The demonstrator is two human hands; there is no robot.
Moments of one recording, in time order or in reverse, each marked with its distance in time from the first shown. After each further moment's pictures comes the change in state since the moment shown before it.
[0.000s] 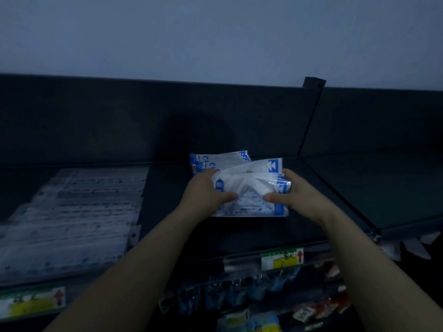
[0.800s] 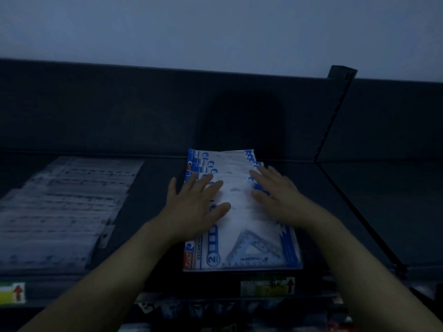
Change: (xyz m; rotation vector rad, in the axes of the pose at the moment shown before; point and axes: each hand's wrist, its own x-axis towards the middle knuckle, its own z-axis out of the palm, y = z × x) left_hand 0.006 -0.015 0.020 0.798 -0.216 0.035; right_hand 0.053 0.006 -0.003 -0.825 -0.284 -0.228
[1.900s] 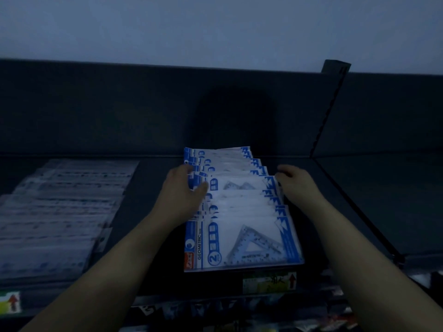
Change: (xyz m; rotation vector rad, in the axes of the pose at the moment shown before) left_hand 0.009 -0.012 -0.006 -0.589 0.338 -0.199; right_hand 0.022 0.039 0.008 0.677 0.435 0.408
